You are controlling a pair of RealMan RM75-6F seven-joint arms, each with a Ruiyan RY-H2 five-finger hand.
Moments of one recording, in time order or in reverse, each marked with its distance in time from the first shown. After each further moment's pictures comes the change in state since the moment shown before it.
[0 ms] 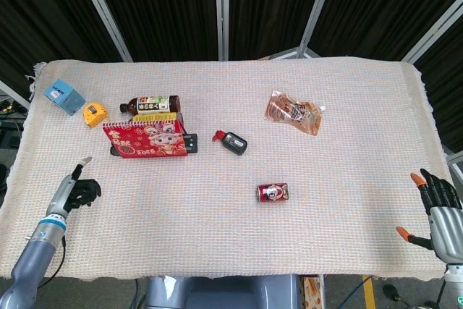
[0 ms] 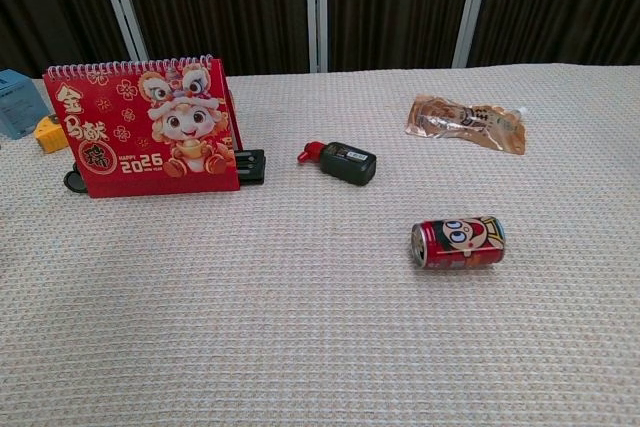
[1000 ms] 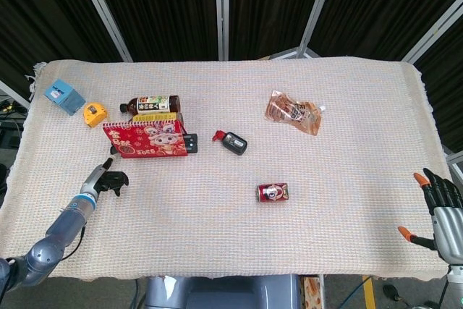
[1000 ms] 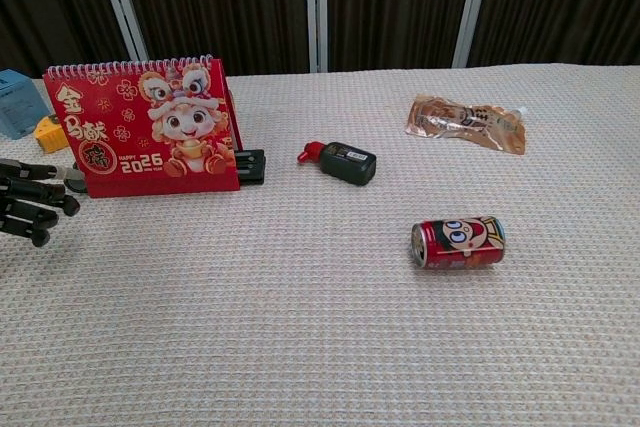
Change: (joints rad) left arm -0.272 -0.105 0.005 0.201 -0.385 -0.228 0.012; right arm -0.005 0.011 0.000 -0.005 -0.005 0.007 0.019
